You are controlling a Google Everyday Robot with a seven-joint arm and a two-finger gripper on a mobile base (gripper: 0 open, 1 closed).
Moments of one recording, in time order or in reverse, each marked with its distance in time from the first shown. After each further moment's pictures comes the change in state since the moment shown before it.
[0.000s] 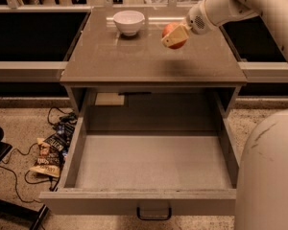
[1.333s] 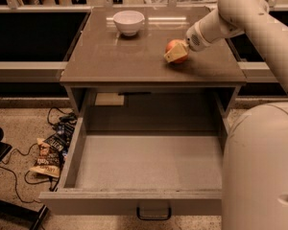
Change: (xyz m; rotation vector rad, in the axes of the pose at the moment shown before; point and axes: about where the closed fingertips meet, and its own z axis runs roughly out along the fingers) arm 0.064 -0.021 0.047 0.024 0.127 0.132
